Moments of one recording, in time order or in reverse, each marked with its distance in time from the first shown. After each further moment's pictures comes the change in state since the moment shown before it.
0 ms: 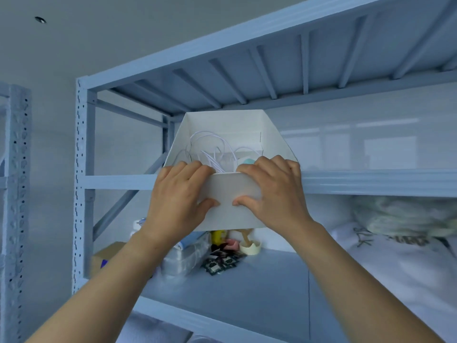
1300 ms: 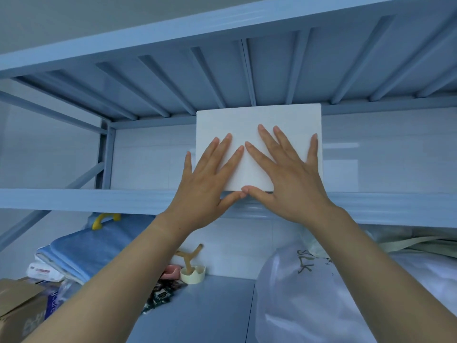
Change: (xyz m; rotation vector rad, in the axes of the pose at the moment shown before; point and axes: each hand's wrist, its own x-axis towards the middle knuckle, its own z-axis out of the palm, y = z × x) left_hand 0.109 0.127 0.160 -0.240 -0.142 0.094; right_hand -0.003 0.199 -0.048 -0.452 -0.298 0.002
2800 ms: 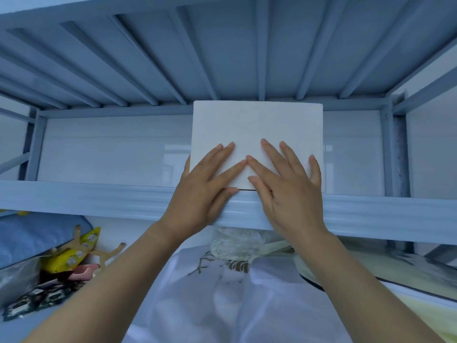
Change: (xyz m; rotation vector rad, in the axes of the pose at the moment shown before) left_hand 0.143 0.290 0.128 -0.192 0.210 0.113; right_hand -0.149 0.300 -0.022 0.084 0.113 0.162
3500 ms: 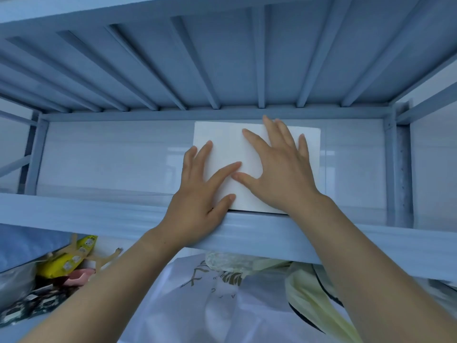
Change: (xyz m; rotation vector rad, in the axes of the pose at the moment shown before) left_hand 0.025 0.007 0.009 -0.147 -0.054 -0.262; right_hand 0.074 0.031 -0.007 0.068 -0.163 -0.012
